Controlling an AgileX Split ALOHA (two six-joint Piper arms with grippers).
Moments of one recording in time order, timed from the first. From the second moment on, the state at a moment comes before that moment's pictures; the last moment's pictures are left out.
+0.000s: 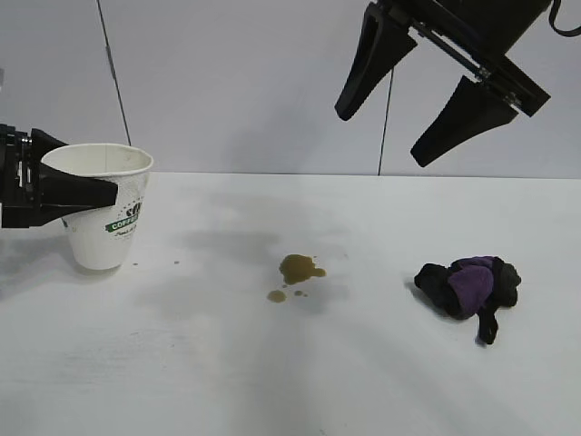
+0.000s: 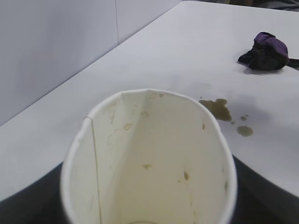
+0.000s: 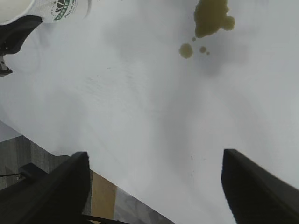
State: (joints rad) left arm 0.17 2.13 -1.00 -1.69 1.12 2.67; right arm 0.24 1.70 -1.40 0.56 1.11 -0.10
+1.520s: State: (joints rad) left arm 0.22 2.10 -1.00 -1.39 0.93 2.40; right arm 0.24 1.70 -1.40 0.56 1.11 -0.10
